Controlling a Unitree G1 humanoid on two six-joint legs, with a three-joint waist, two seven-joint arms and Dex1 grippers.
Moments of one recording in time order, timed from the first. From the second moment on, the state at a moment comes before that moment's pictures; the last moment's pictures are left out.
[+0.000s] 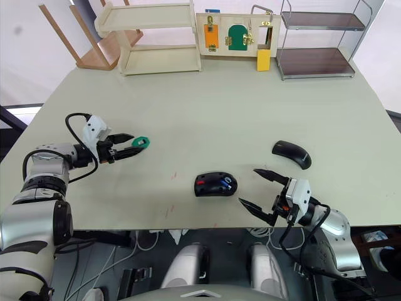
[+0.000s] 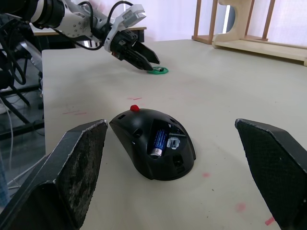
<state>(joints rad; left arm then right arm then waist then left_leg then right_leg) -0.85 0.77 0.13 1.27 -0.01 -0.25 -1.24 0.10 -0.39 0.05 -0.14 0.43 -0.20 1.02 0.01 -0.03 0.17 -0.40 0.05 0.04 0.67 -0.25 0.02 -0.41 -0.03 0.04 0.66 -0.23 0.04</state>
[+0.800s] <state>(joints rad) -0.86 0.77 0.14 1.28 -0.01 -0.25 -1.22 0.10 -0.38 0.06 -0.13 0.42 -0.20 1.02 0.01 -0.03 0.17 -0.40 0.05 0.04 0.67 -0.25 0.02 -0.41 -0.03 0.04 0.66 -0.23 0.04</state>
